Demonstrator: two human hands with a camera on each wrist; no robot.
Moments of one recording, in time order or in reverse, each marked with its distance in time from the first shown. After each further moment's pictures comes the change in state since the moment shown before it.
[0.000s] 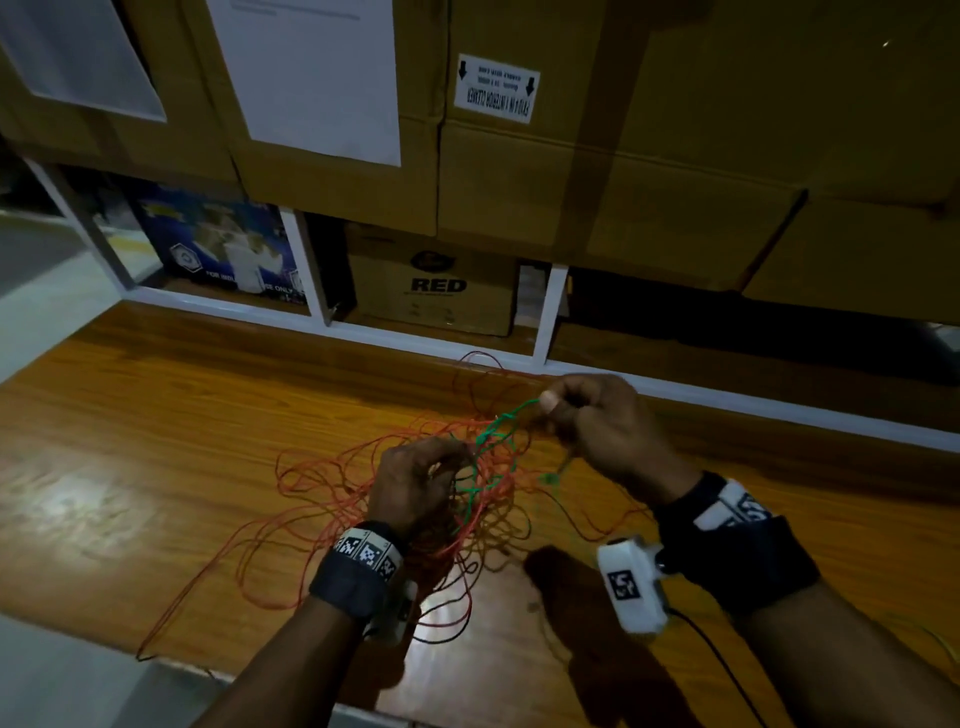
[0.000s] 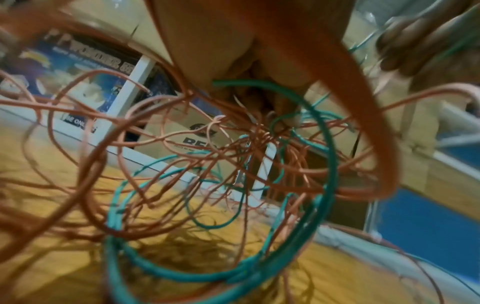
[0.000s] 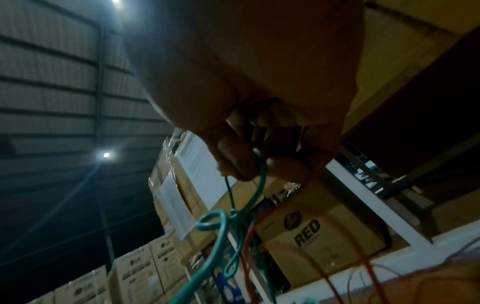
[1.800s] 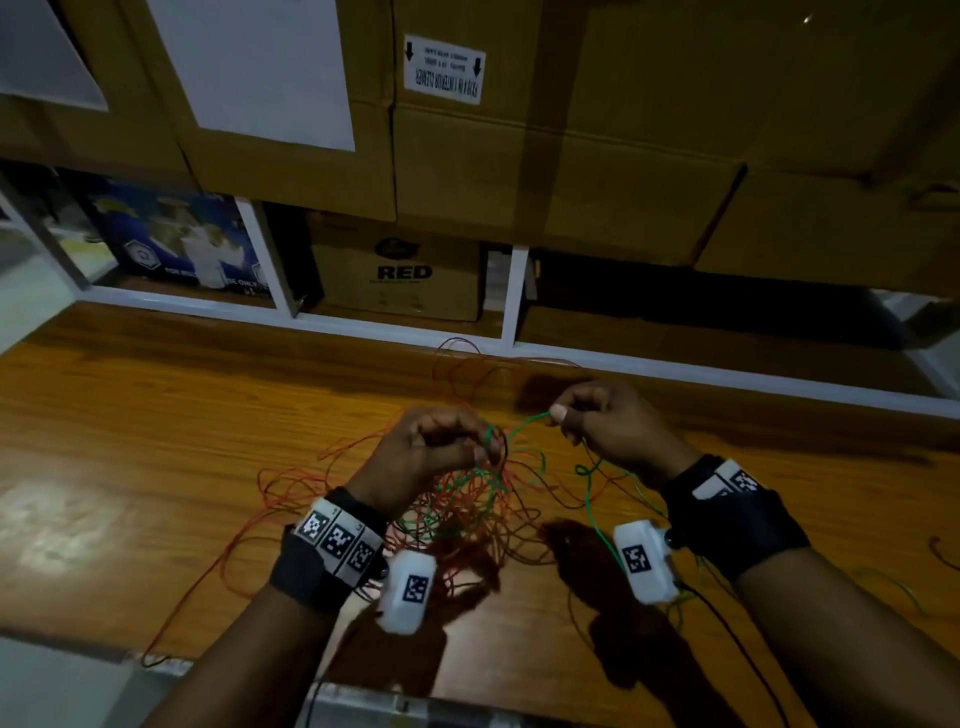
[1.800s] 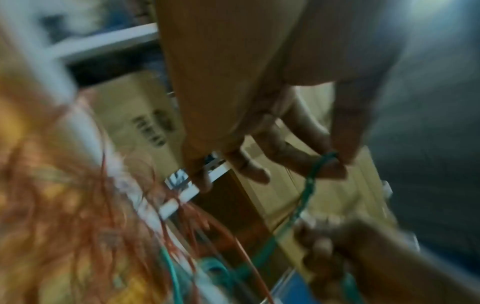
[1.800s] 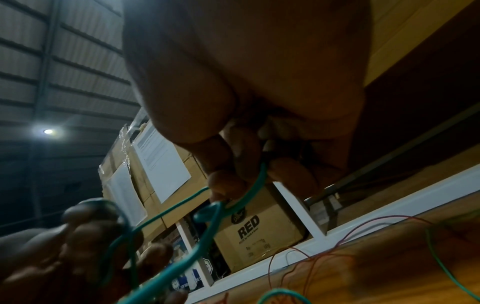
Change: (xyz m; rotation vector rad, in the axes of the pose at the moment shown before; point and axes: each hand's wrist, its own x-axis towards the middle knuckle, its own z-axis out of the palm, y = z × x) left_hand 0.017 0.097 -0.019 -0.887 -0.441 -0.140; right_hand -0.024 0.050 -0.029 -0.059 -0.030 0.116
